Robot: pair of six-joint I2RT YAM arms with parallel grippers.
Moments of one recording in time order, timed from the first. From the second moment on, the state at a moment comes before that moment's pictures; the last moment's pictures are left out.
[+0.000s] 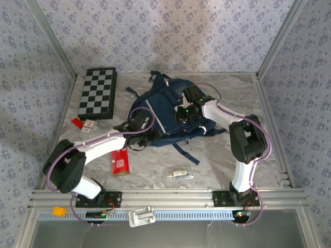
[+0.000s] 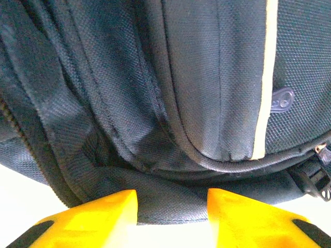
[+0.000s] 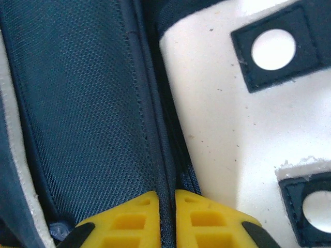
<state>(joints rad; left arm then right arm) -0.70 1.48 0.85 -0.32 0.11 -1.12 0.47 1.86 1.36 -0.56 -0.28 0.44</state>
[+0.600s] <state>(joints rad) -0.56 1.56 0.86 -0.21 0.10 -0.98 0.45 1.68 1.22 -0.38 -0.35 0.77</state>
